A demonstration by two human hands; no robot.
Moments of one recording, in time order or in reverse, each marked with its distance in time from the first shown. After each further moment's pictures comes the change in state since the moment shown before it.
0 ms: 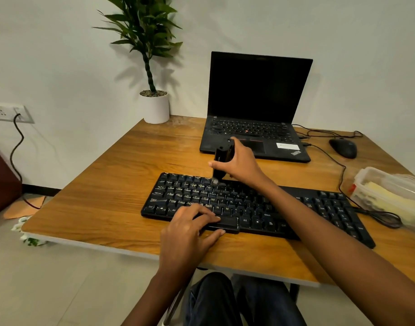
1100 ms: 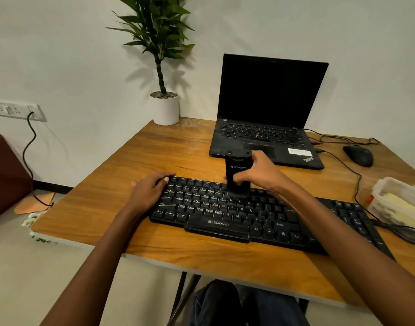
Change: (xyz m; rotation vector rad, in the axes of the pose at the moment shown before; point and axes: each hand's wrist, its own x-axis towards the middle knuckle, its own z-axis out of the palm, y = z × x) left_hand 0.079 -0.159 -0.005 -0.239 -0.248 -0.412; right_hand -0.016 -0.027 -0.030 0.322 -0.280 0.215
